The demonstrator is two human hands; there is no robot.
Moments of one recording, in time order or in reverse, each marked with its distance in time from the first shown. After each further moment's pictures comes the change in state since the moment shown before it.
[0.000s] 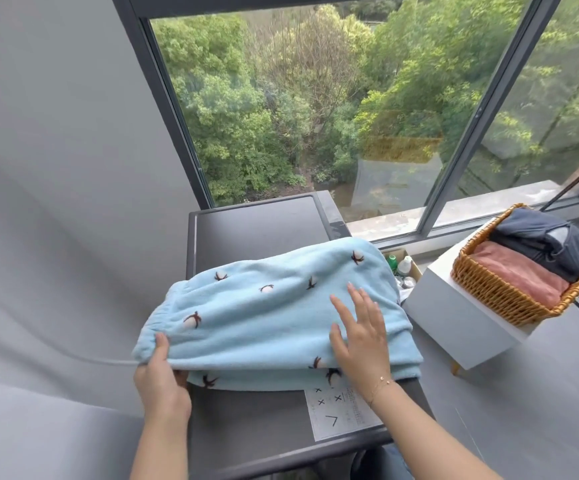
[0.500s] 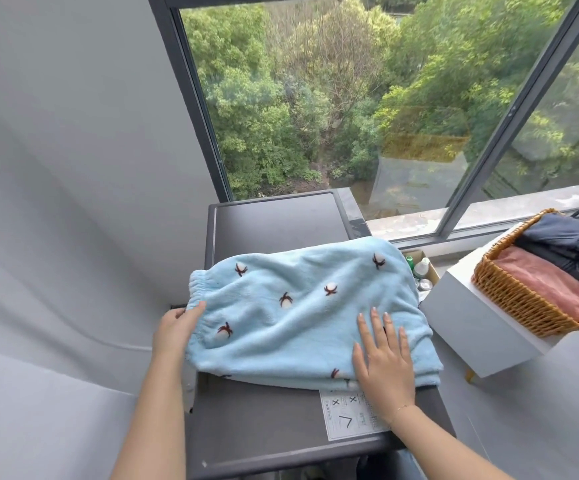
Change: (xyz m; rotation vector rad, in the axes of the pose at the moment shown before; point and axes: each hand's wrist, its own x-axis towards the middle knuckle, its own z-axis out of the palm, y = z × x) left_hand 0.049 0.037 0.012 0.806 -0.203 0.002; right_hand -0.030 0.022 0.019 -0.258 -0.238 0.033
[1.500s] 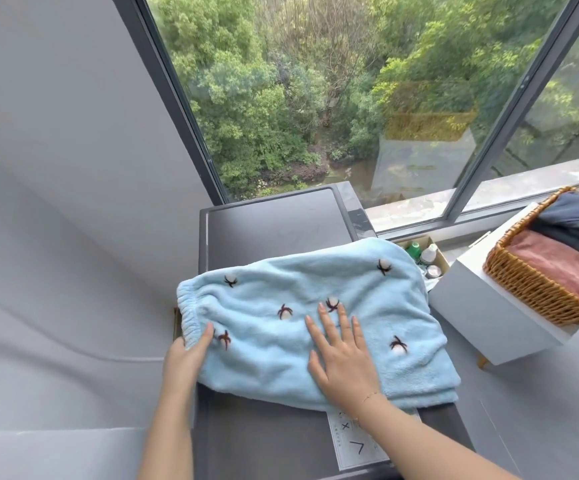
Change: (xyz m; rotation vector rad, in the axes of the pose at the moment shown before) left_hand 0.002 -0.007 0.028 0.031 0.072 0.014; right_hand 0.040 -0.061 0.013 0.027 -0.102 -0.236
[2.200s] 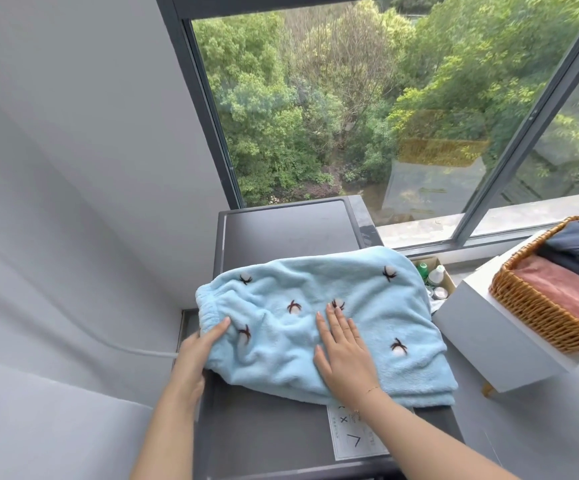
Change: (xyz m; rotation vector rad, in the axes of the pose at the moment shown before) left_hand -0.037 0.006 -0.012 -0.383 -0.268 -0.061; right_hand -0.001 -0.002 -0.014 0.129 -0.107 0.021
